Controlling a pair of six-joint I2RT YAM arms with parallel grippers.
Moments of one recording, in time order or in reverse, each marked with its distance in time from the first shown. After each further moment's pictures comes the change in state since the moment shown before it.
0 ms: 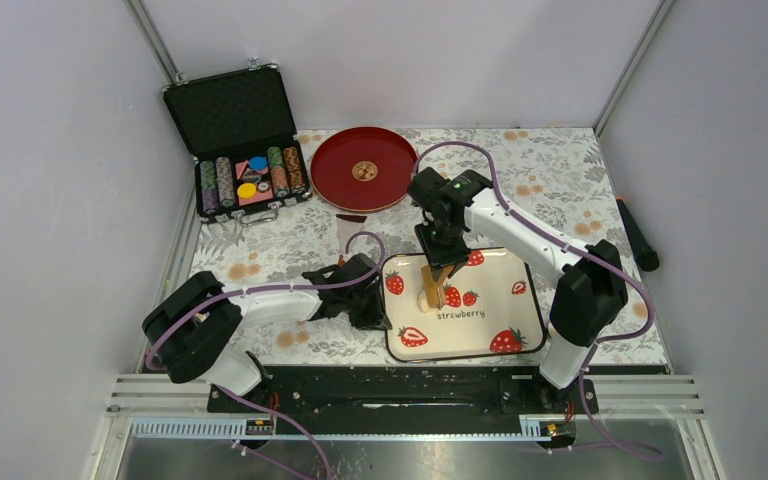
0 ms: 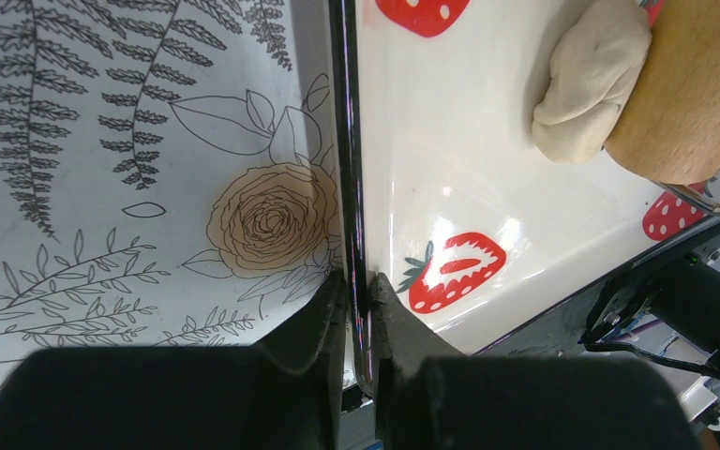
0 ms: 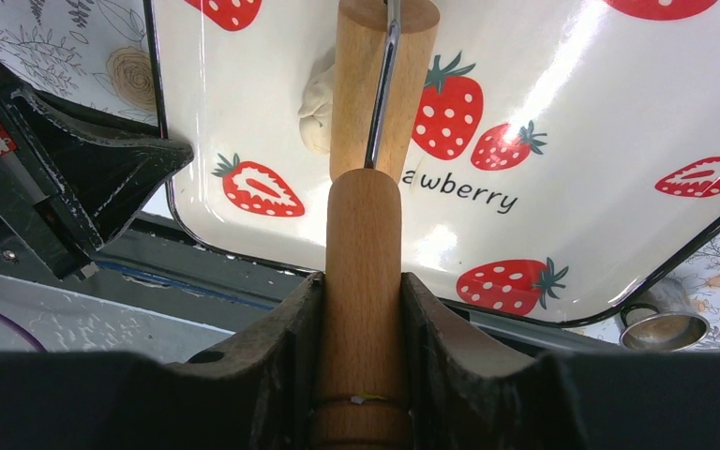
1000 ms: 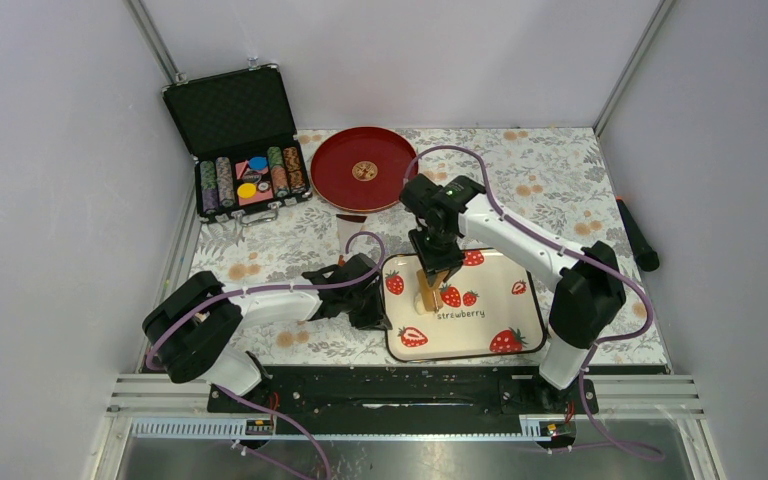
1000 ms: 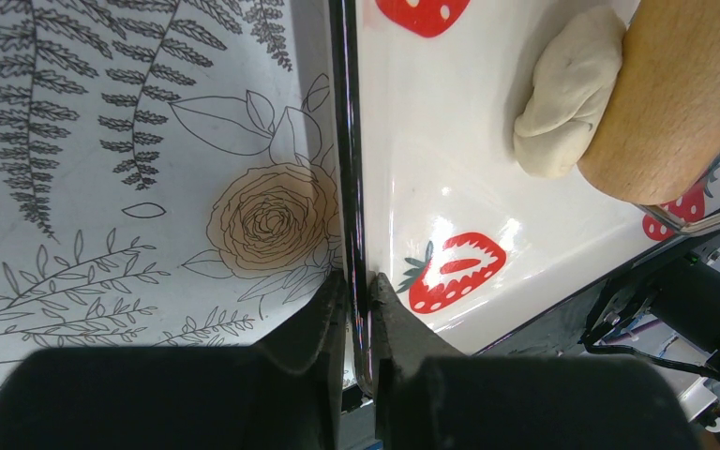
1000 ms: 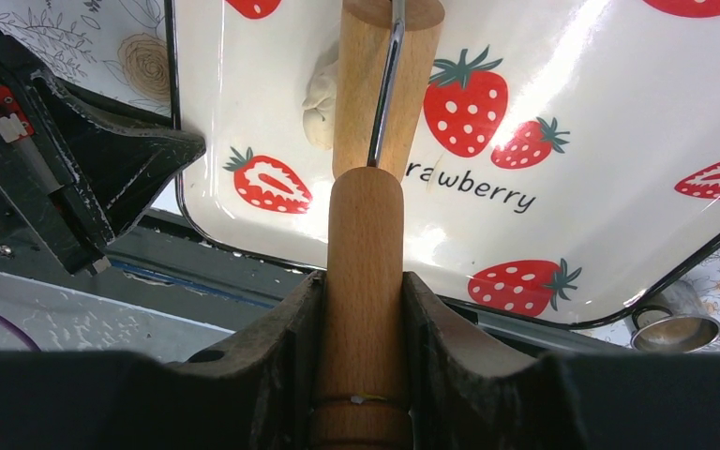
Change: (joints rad) left arm 0.000 0.002 0.000 0.000 0.000 0.000; right arm 0.049 0.000 -0.012 0.014 0.010 0.023
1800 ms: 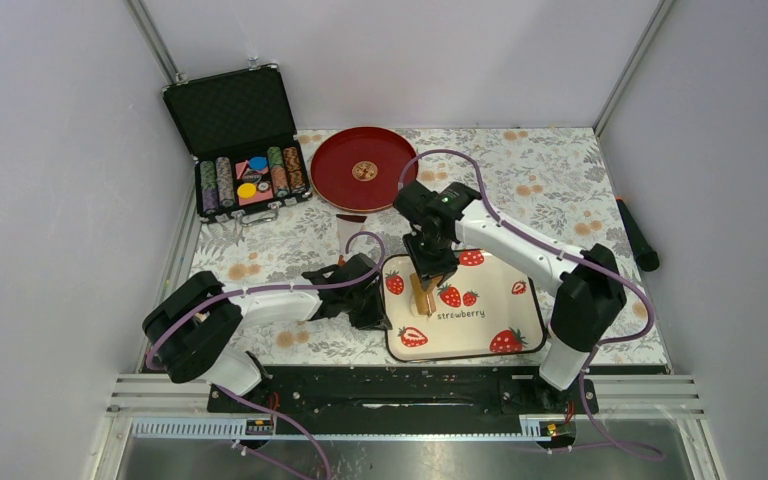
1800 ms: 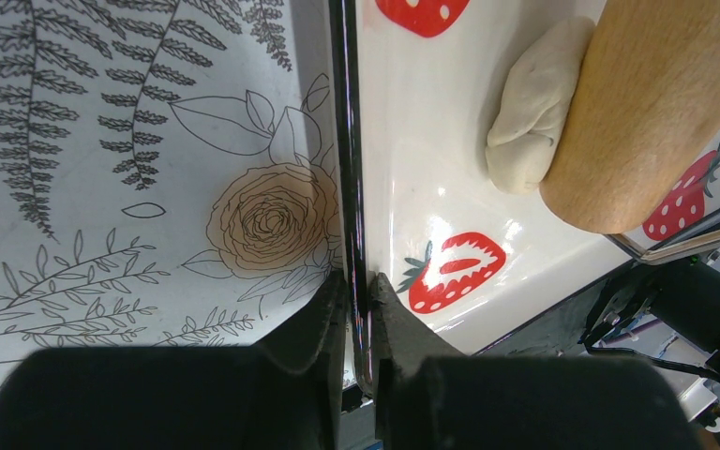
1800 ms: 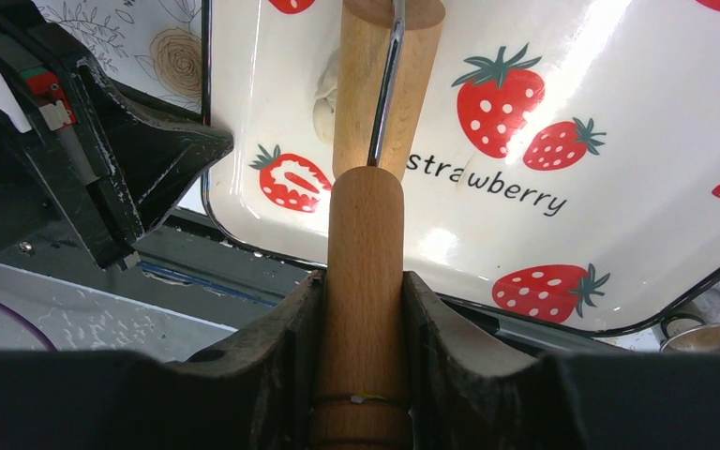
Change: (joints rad) left arm 0.000 0.000 0.000 0.000 0.000 0.000; right arm 0.046 -0.006 -0.021 0.033 -0.005 0.044
